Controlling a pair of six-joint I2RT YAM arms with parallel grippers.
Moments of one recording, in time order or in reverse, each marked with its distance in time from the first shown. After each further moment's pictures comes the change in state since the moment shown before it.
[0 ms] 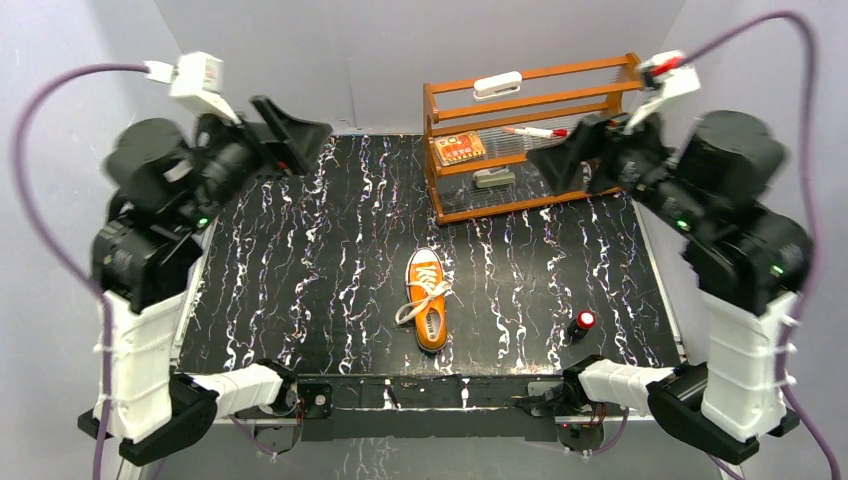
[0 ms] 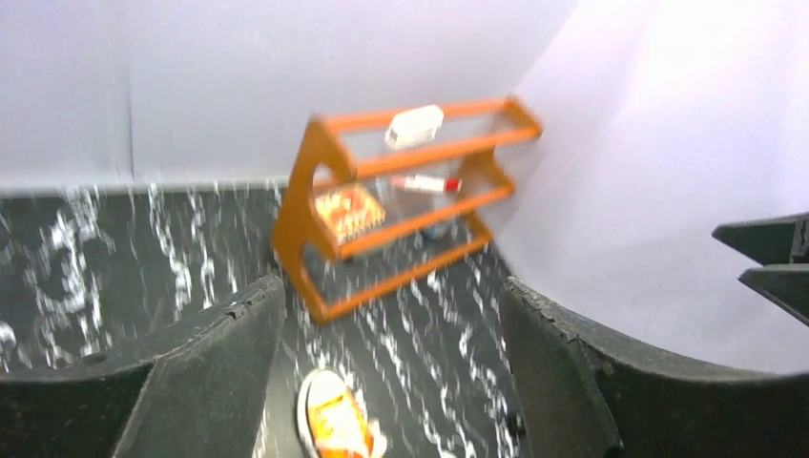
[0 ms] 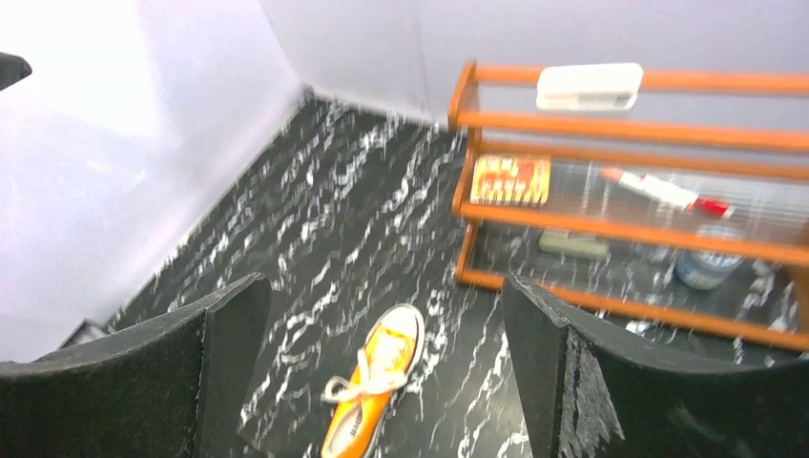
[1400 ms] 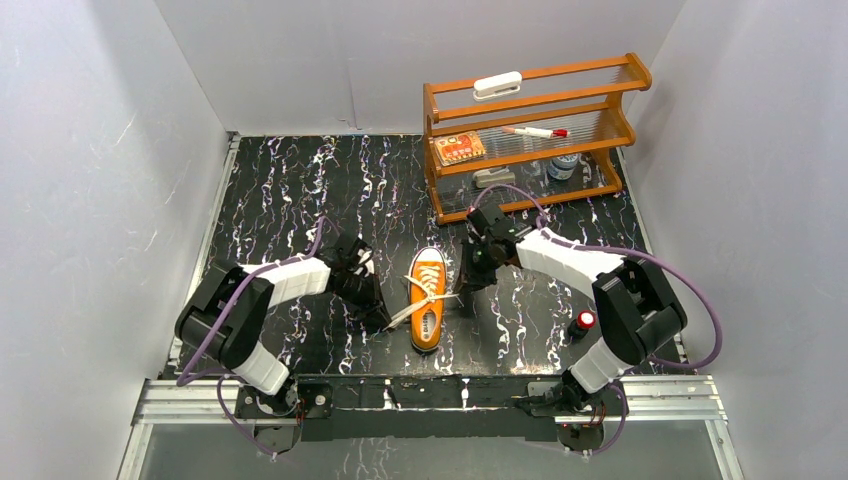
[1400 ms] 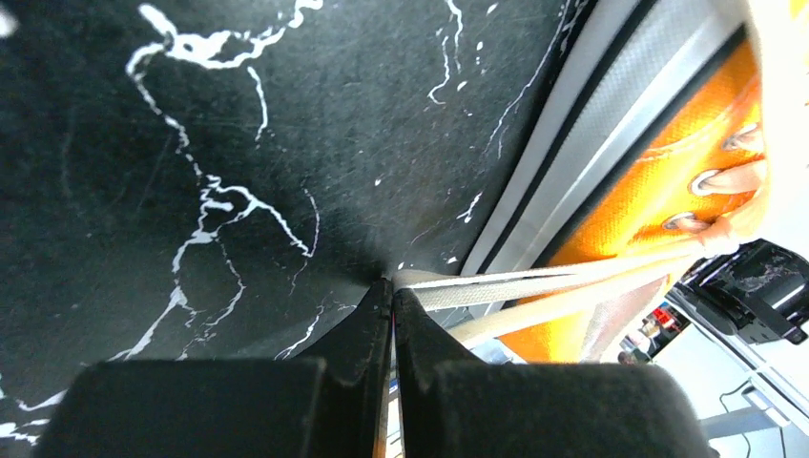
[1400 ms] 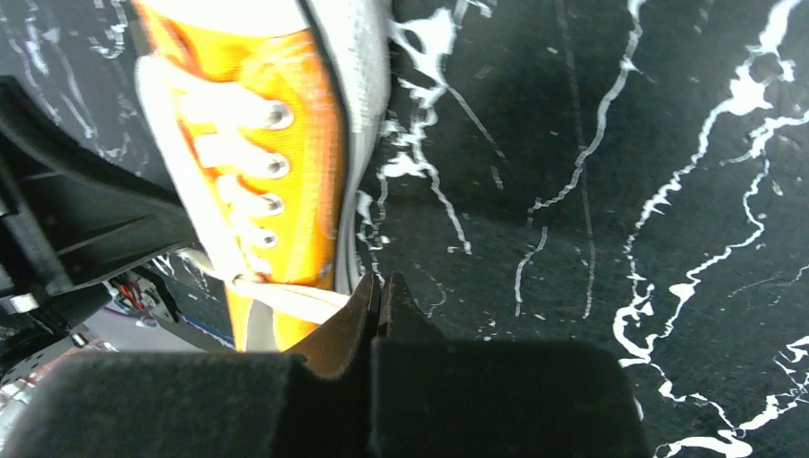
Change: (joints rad) left arm -0.040 0.404 -1.270 0.480 0.518 -0.269; right arm 0.134 0.386 -1.081 0.509 -0.192 0.410
